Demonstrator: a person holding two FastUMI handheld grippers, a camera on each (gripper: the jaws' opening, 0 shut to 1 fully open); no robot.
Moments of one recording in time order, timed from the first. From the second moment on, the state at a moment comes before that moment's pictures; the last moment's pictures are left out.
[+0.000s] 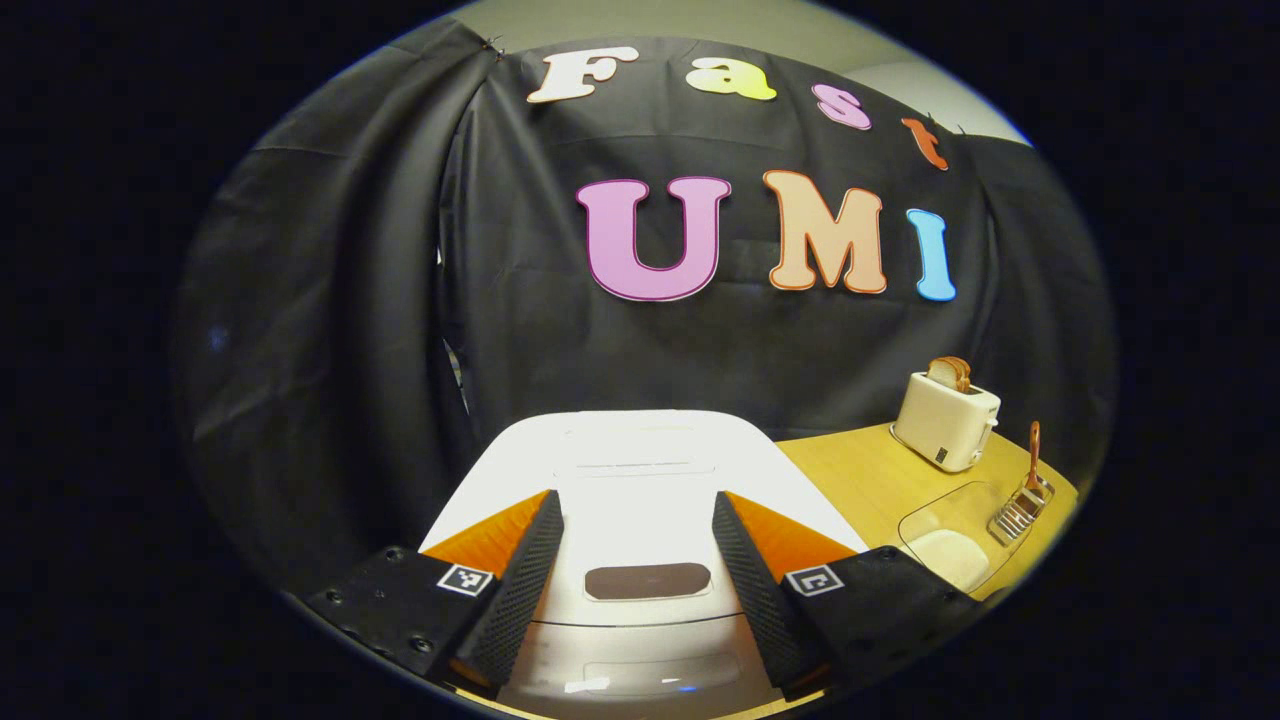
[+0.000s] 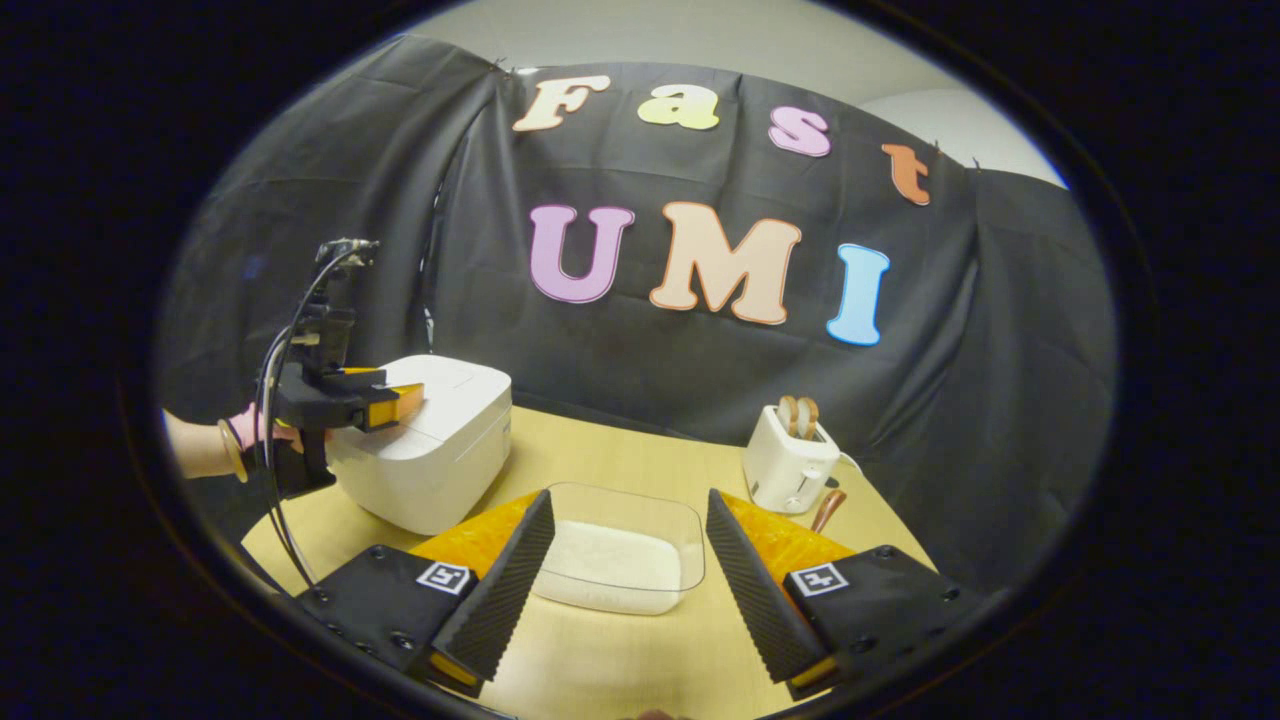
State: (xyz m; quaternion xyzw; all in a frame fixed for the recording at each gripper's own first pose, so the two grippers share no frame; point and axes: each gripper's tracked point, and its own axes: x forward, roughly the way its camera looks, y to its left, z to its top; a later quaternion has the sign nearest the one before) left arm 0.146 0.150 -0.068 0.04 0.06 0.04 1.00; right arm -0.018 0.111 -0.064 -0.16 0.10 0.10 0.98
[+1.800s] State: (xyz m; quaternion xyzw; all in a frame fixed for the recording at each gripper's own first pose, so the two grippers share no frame) left arm 0.031 0.003 -0.024 -0.05 0.05 -0.03 1.00; right arm -0.059 0.033 -0.022 -0.08 0.05 0.08 0.99
